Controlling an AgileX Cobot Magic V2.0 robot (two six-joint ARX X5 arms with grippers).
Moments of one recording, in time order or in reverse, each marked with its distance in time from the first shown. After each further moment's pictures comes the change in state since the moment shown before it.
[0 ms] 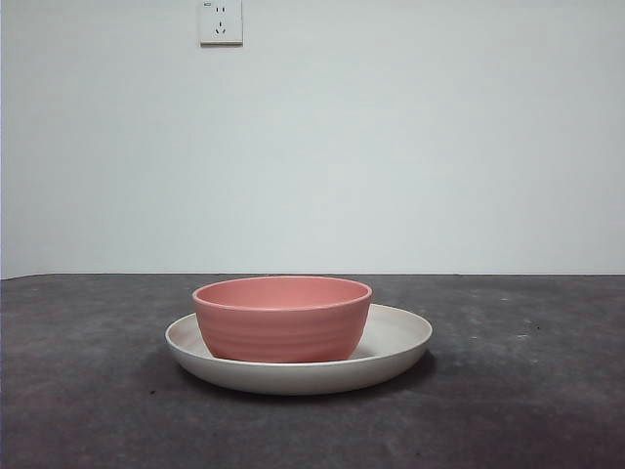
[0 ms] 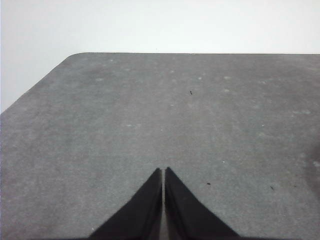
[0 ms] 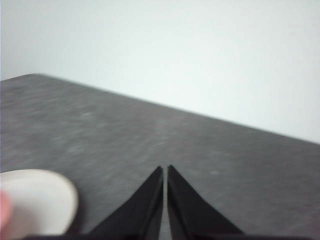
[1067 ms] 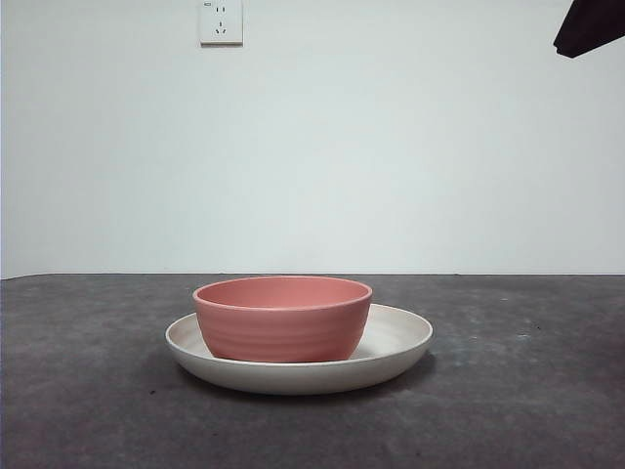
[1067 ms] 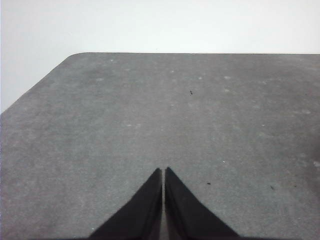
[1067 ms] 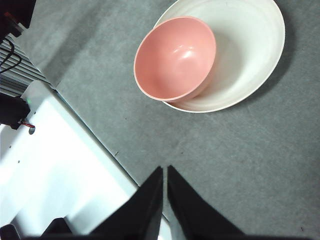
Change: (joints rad) left arm 0.000 0.000 0.000 0.000 0.000 0.000; right arm 0.366 0.610 0.594 -0.896 -0.253 0.111
